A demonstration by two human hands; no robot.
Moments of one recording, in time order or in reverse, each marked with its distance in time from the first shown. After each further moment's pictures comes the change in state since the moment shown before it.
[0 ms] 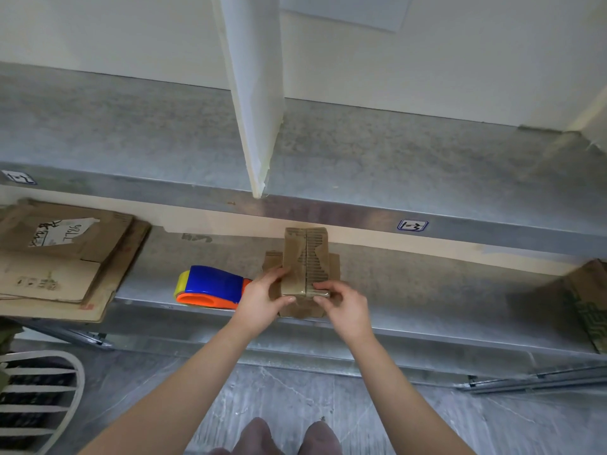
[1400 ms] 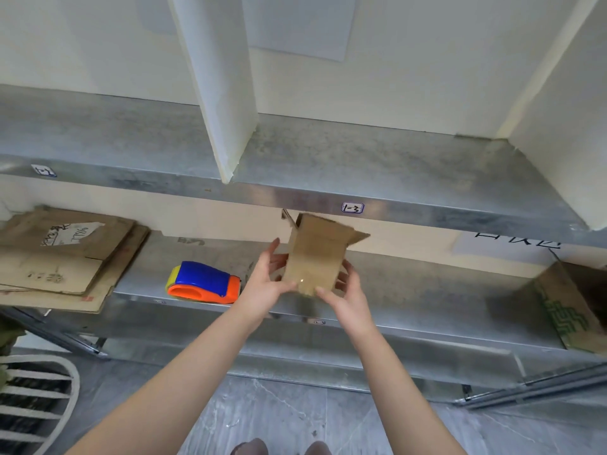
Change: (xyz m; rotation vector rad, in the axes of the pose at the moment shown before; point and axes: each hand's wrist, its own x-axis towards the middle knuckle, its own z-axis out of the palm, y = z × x) left_hand -0.030 0.088 0.018 -0.615 0.004 -0.132; right_hand -0.033 -0.005 -0.061 0.413 -0.023 0.097
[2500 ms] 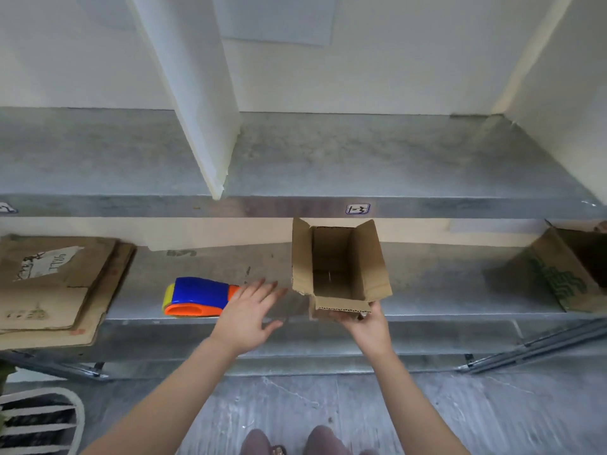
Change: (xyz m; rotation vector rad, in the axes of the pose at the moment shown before) left_hand 0.014 -0.063 -0.066 1.414 -0.278 0.459; right_hand -0.013 0.065 -0.001 0.079 0.242 0.099
